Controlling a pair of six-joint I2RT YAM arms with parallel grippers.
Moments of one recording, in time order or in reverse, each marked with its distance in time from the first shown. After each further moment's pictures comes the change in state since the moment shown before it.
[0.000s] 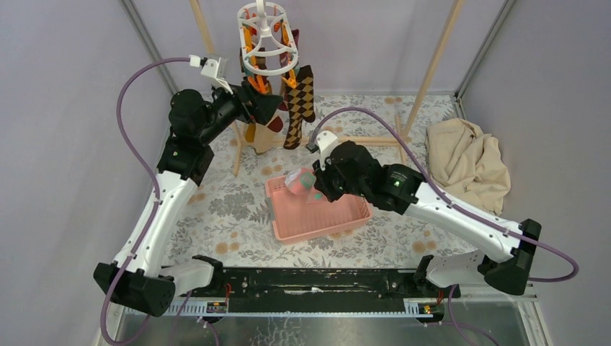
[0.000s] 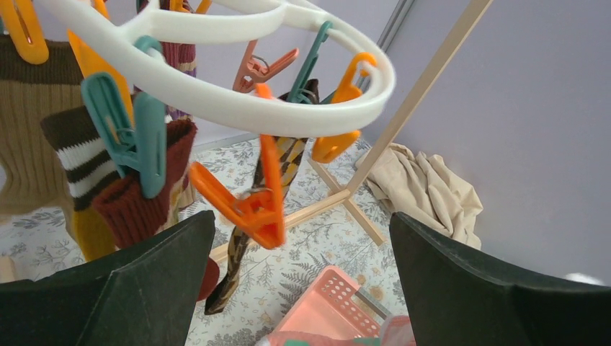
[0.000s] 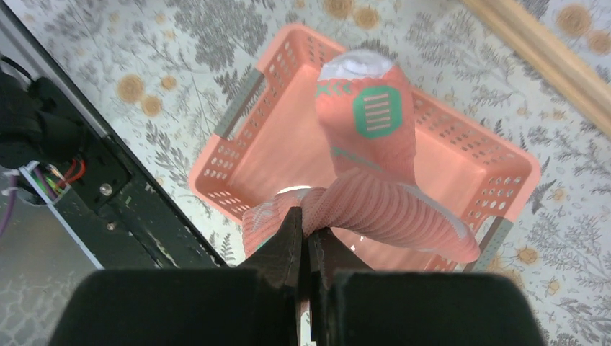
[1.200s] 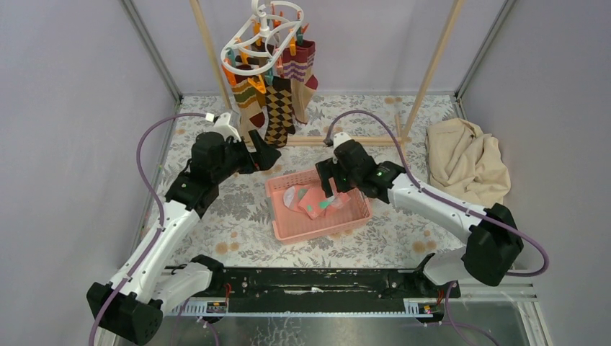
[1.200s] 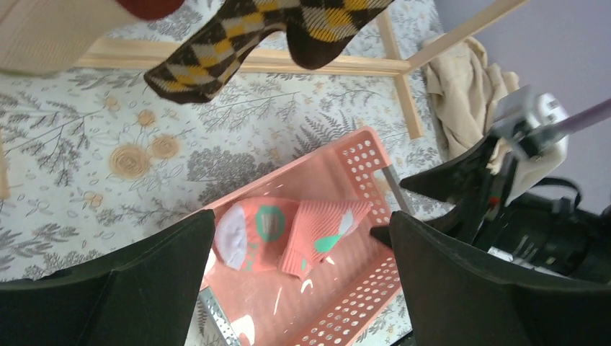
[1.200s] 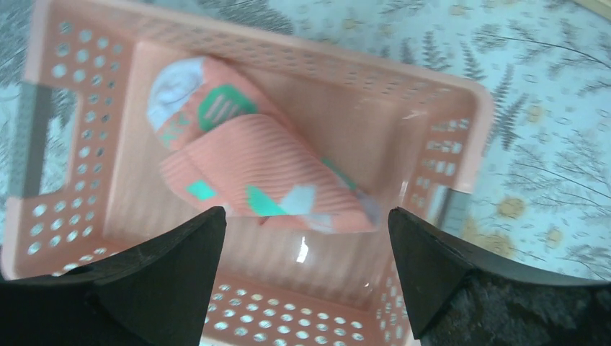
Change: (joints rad) left arm -0.095 -0.219 -0.360 -0.285 -0.172 -0.167; right arm -0.209 0.153 -0.260 0.200 0.023 0.070
